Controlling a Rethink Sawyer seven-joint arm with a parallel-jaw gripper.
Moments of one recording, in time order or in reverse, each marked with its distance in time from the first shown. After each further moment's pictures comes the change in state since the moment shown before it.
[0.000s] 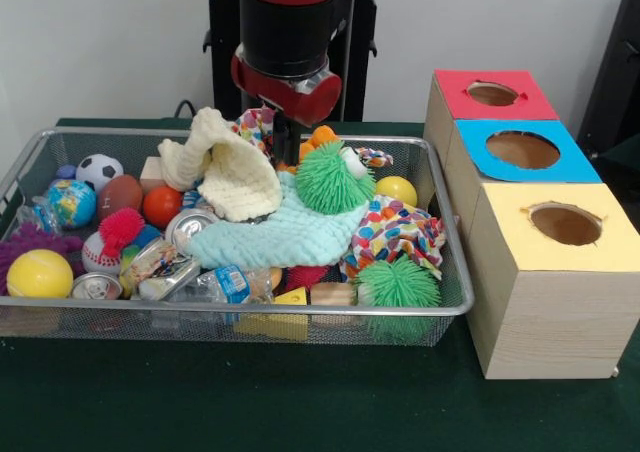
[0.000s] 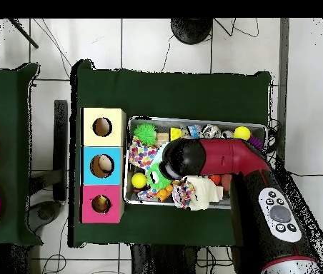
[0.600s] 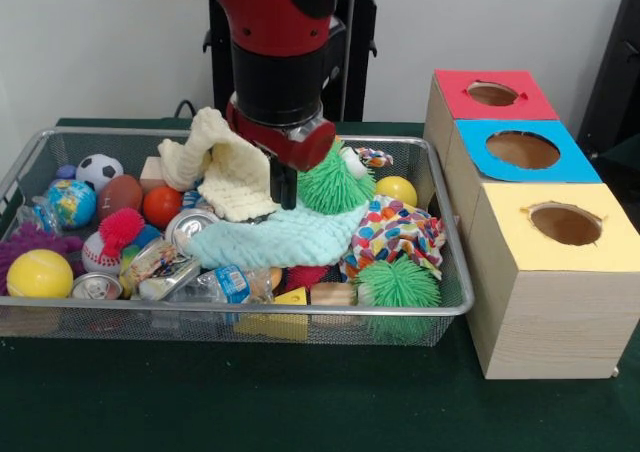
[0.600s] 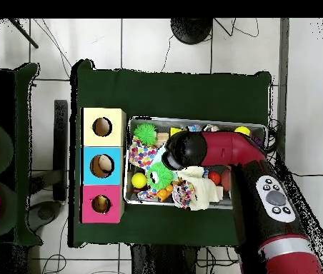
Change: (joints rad) arm -0.001 0.109 0.000 -0.085 -0.002 -0.045 0.000
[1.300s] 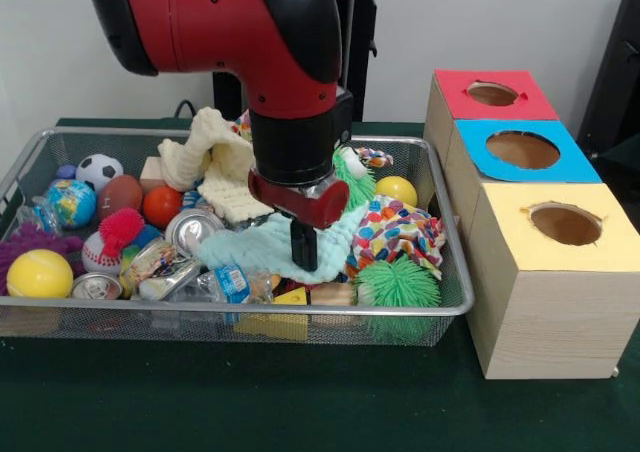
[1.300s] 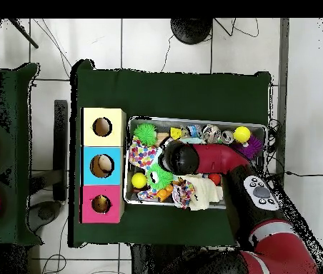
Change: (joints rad) arm 0.003 0.143 -0.025 0.031 0.007 -0.365 0.000
